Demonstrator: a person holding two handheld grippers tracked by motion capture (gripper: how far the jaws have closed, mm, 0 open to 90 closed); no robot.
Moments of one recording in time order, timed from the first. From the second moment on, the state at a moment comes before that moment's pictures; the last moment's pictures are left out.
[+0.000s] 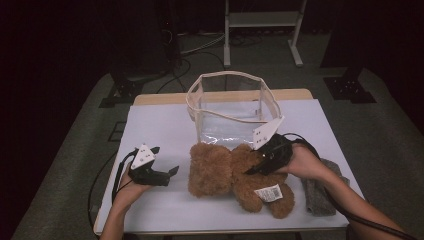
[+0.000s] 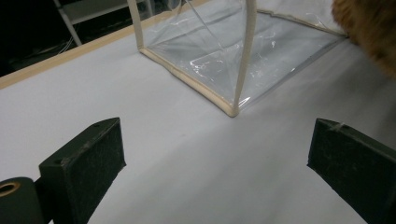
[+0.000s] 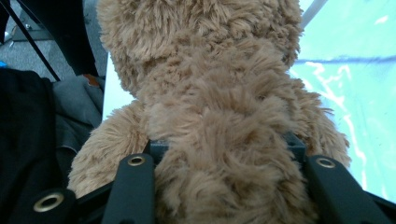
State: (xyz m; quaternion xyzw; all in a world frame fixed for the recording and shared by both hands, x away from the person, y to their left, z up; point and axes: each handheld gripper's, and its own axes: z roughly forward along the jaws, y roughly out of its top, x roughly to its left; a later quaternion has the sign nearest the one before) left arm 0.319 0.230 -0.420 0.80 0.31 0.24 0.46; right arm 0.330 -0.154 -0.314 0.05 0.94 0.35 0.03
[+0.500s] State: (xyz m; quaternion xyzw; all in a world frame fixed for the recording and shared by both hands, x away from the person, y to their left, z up) left arm 0.320 0.231 -0.420 0.79 0.31 0.24 0.46; right arm 0.316 -0.153 -0.227 0.02 0.92 0.39 0.06
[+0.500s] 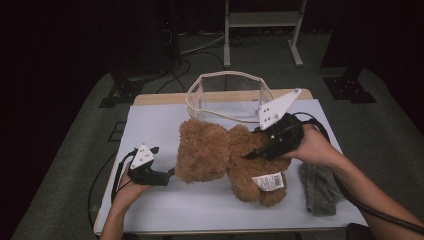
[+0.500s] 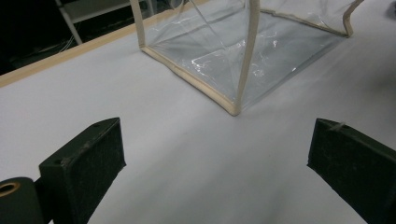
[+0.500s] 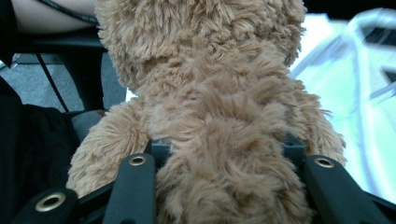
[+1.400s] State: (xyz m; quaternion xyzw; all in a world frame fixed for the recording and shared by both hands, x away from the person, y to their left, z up) left arm 0.319 0.227 -0.420 0.80 0.31 0.25 0.46; right arm 0.363 -0.125 -0.084 0.06 0.91 0.38 0.14
